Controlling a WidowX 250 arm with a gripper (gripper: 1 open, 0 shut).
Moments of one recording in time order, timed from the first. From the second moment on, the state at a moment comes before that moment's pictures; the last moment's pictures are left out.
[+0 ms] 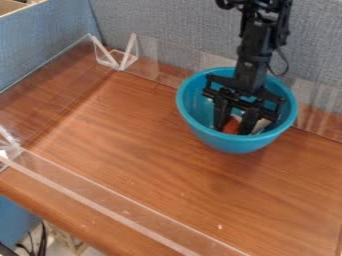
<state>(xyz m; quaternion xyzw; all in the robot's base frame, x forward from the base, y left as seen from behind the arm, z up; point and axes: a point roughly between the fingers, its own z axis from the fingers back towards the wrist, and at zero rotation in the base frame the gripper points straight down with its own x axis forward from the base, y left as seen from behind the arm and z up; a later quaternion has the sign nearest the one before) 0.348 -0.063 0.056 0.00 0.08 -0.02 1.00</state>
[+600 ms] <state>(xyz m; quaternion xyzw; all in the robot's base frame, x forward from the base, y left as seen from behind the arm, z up) 0.350 -0.061 0.054 0.00 0.08 -0.01 1.00</state>
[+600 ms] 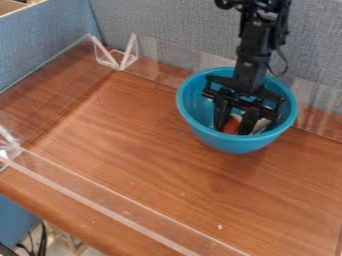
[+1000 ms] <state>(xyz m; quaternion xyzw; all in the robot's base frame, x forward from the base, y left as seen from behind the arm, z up) 0.343 -0.056 0.053 0.00 0.07 -0.02 1.00</state>
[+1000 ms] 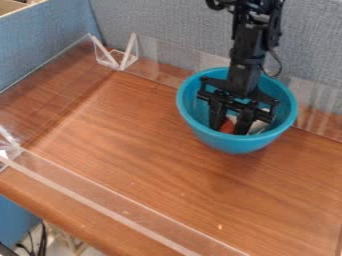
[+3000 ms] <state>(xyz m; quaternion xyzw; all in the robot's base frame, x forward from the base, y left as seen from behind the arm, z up) 0.271 0.116 0.140 -0.01 0.04 0.03 1.00</state>
